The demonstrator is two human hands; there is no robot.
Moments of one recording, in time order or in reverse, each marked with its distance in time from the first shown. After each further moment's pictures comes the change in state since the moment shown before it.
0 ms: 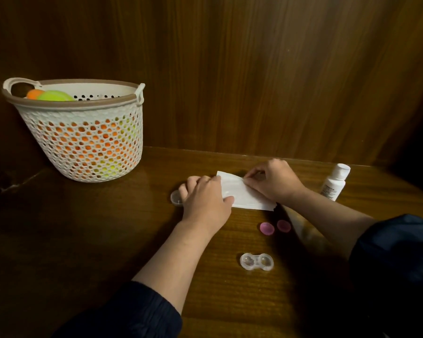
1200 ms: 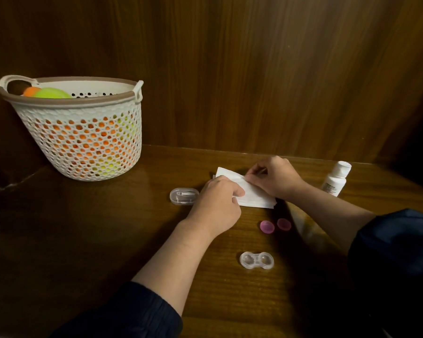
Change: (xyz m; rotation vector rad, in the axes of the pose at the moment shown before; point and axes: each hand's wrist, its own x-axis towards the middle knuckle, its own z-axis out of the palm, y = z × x) left_hand -0.005 0.004 0.006 -0.315 -0.034 0.205; right_hand 0.006 0.008 0.000 0.048 -0.032 0.072
